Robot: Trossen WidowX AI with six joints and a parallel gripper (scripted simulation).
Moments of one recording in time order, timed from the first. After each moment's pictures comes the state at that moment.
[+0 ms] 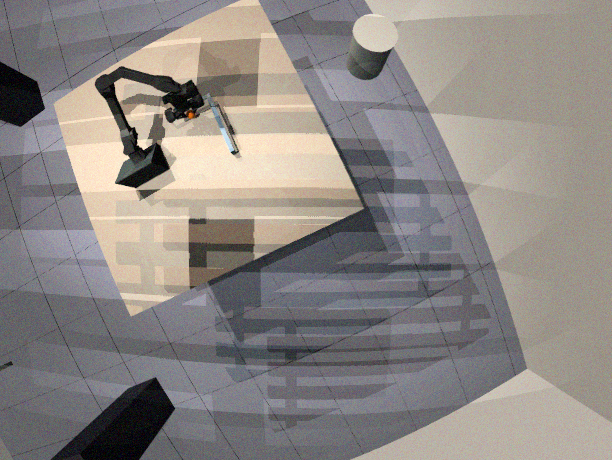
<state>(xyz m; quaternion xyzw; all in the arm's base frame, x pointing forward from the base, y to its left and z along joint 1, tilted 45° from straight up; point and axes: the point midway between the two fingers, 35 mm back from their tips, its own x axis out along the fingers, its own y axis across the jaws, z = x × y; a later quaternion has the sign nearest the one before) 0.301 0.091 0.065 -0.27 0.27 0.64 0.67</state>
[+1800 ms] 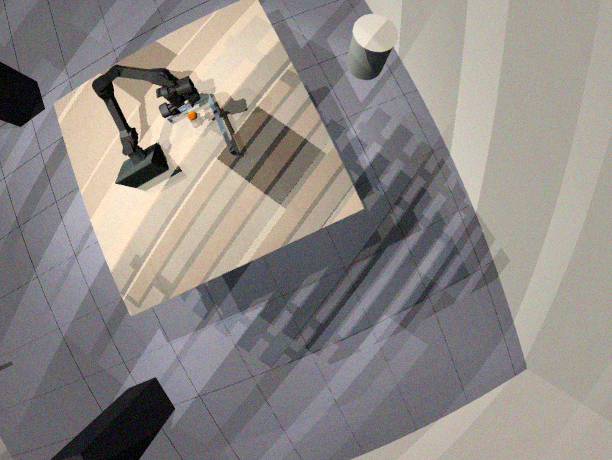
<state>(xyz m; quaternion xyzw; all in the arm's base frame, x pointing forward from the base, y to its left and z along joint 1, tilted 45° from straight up) 0.300 0.051 0.104 -0.27 0.27 0.64 0.67</state>
